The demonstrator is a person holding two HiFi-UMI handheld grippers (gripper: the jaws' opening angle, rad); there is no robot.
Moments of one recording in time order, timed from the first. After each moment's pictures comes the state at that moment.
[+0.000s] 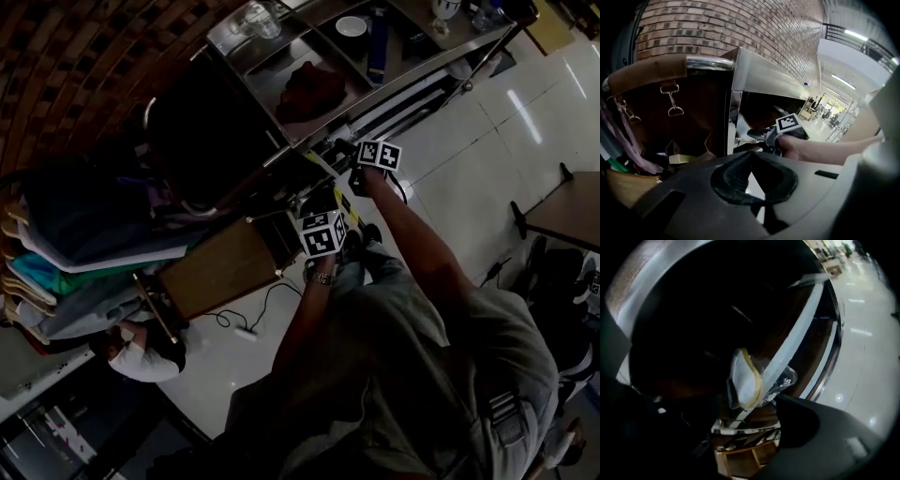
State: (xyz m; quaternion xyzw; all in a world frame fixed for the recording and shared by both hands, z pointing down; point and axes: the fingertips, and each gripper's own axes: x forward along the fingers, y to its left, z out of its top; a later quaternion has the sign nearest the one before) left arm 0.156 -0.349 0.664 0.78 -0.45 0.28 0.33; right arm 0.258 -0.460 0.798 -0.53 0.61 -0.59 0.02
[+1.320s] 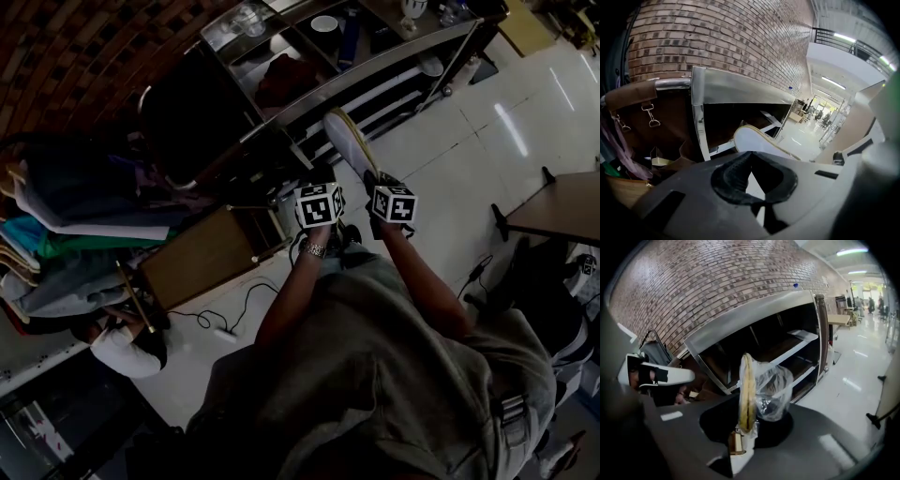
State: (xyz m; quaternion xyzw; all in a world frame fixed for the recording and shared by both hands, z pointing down) left arm 0.227 -0.321 0.623 0.81 -0.43 0.26 0.30; right arm 0.331 -0.273 0.677 -0.60 0.67 -0.43 -0.10
